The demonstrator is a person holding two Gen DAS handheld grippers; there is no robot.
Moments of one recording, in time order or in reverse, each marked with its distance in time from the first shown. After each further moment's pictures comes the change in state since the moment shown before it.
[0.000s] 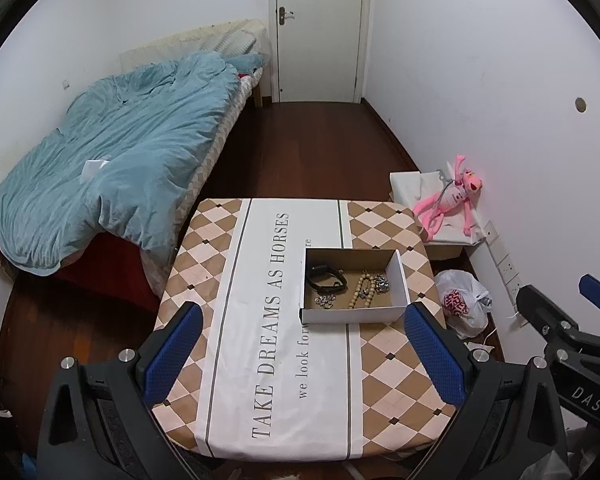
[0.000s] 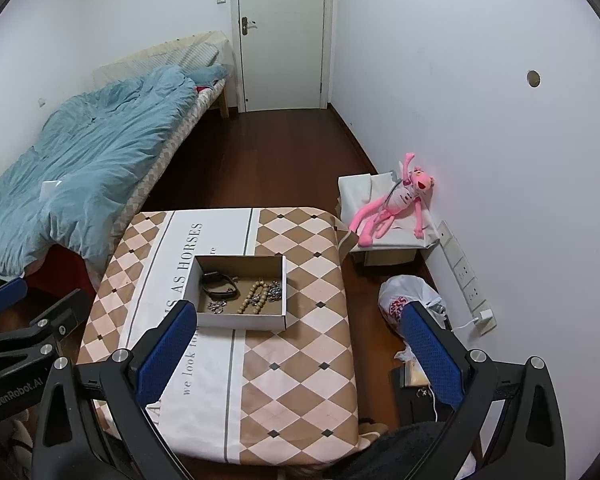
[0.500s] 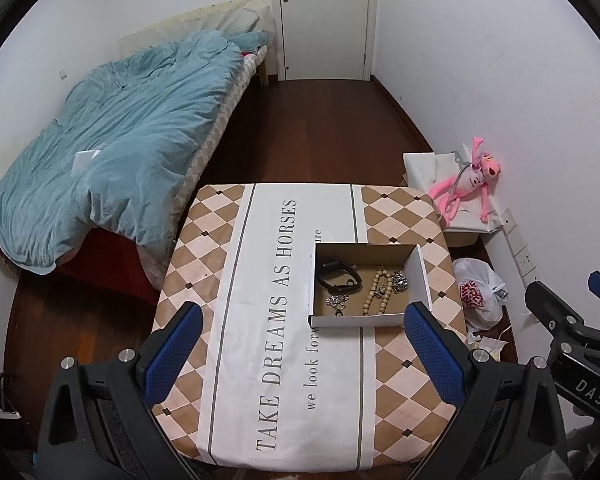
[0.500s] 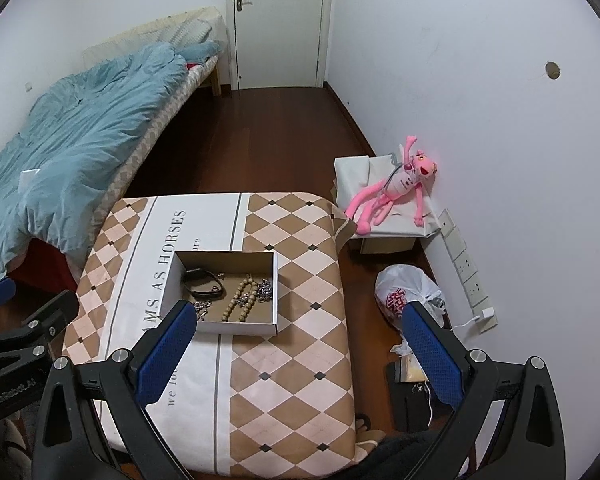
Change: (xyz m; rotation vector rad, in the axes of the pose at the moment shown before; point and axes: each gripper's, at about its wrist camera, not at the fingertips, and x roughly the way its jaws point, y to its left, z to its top) left arm 0.054 0.000 0.021 0.005 0.086 0.038; right arm 0.067 0.006 0.023 -0.012 0.091 -0.028
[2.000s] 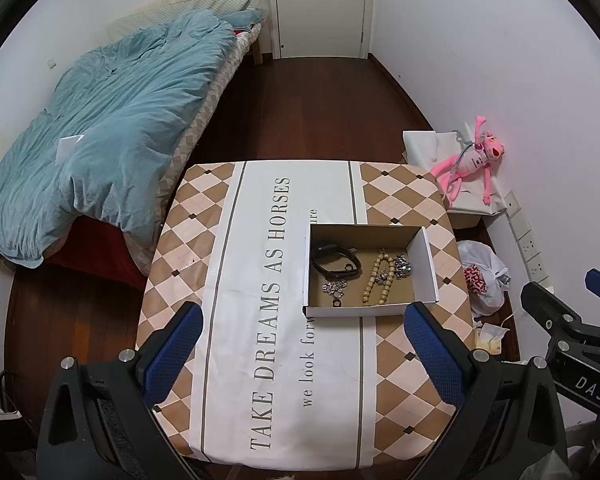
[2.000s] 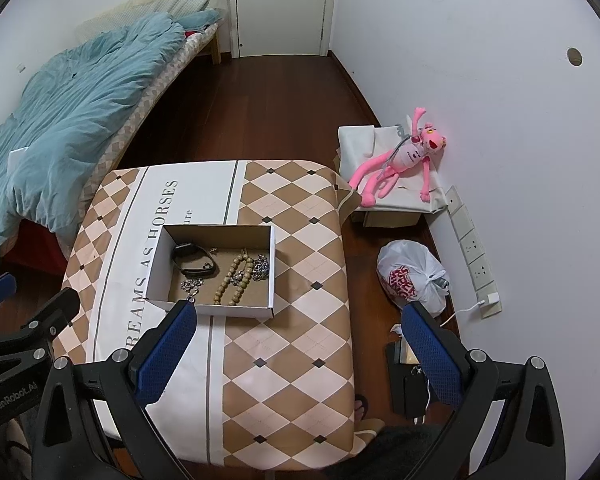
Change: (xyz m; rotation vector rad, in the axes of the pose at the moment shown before) left arm 0.034 -0.005 0.002 0.017 0.076 -0.016; right arm 0.037 0.004 0.002 -0.017 0.117 0.003
